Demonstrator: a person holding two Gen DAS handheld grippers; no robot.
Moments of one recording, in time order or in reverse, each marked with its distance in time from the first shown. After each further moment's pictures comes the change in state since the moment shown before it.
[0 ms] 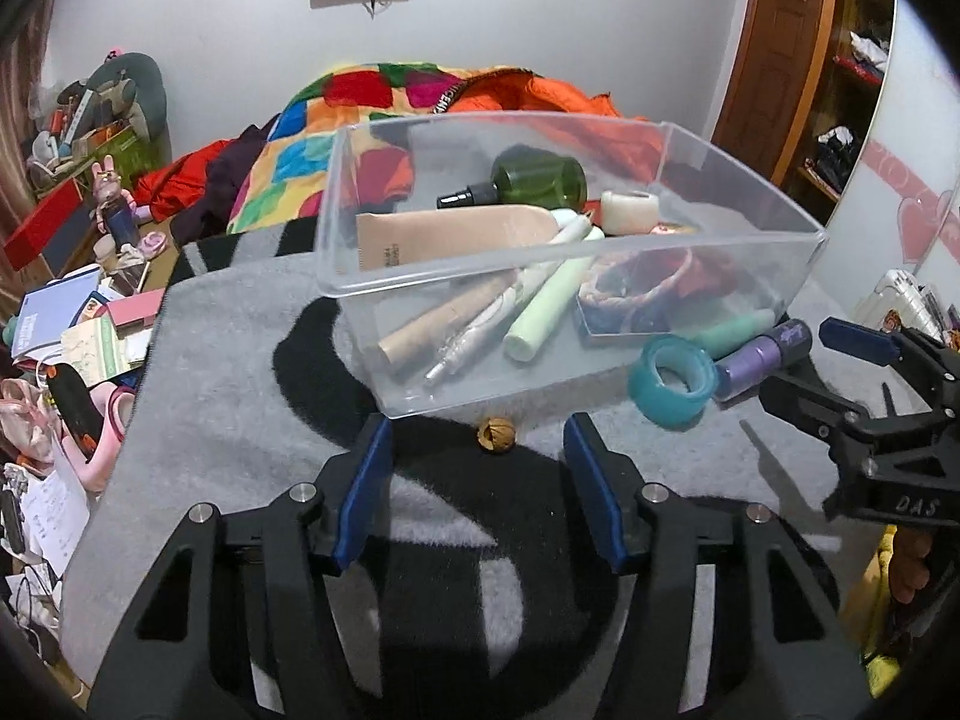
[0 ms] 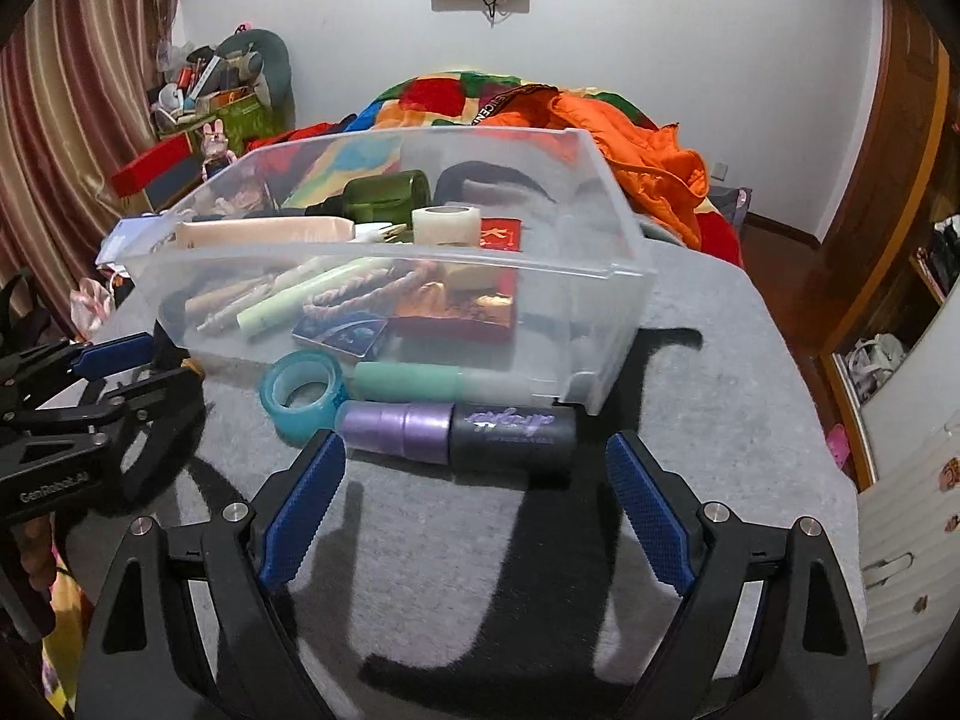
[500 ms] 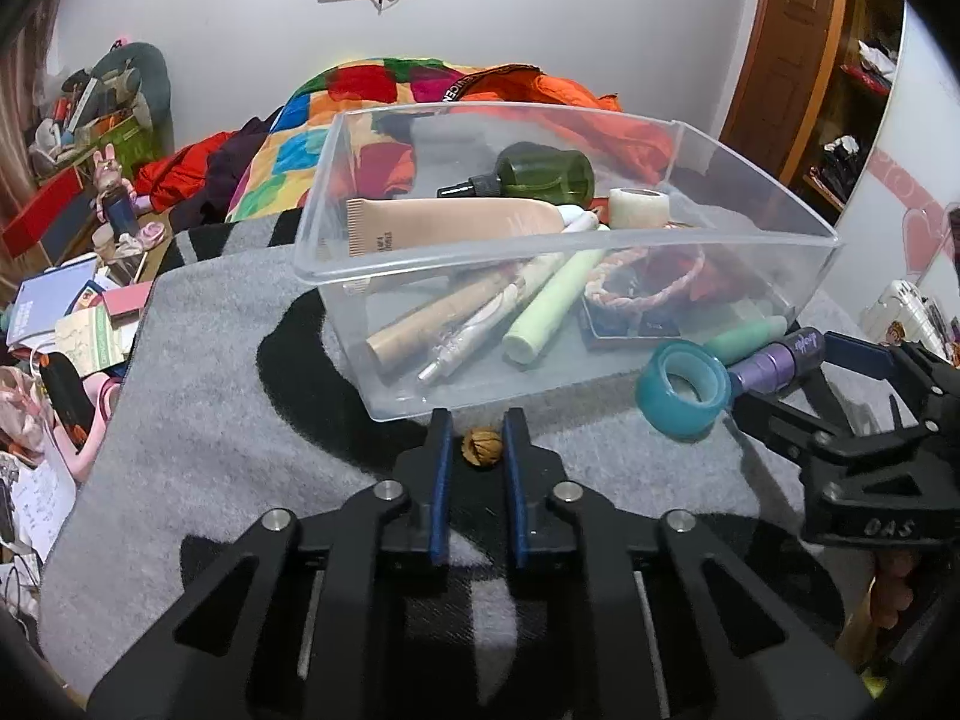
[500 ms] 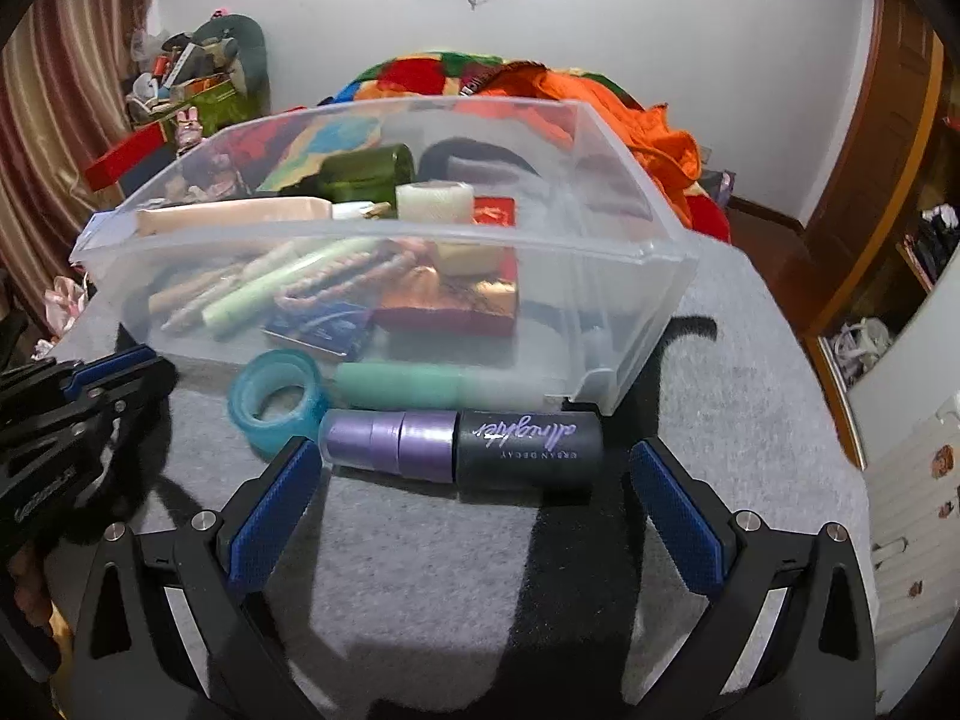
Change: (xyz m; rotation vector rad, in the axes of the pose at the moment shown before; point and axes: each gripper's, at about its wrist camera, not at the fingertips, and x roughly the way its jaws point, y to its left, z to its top) left arm 0.008 -0.002 -0.002 -0.028 -0.007 -0.005; right arm 0.023 0.003 0.003 0.033 0.050 -0.044
